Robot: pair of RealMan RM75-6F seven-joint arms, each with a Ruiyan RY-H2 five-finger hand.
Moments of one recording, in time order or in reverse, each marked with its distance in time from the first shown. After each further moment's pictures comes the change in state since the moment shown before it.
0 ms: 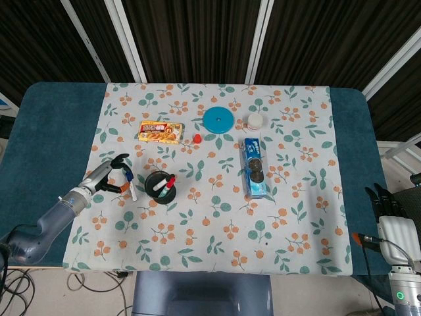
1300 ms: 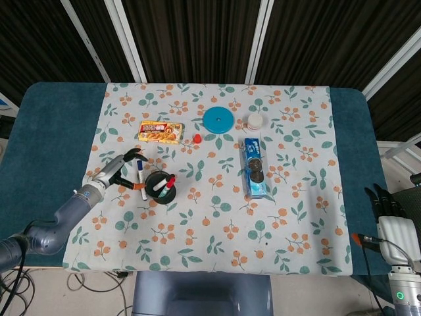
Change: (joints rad) left arm -0.062 -0.046 -0.050 -0.009 -0.196 -0.006 0.181; right arm 0.002 0.003 -0.001 -0.003 0.003 -0.007 0.004
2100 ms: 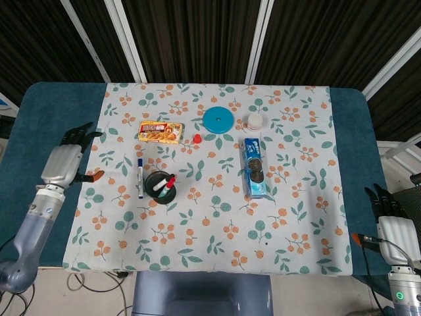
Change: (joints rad) left arm 0.195 0.173 0.081 -0.293 0.103 0.658 0.622; right arm -0.001 -0.005 0.001 0.000 -0.002 0.007 -0.009
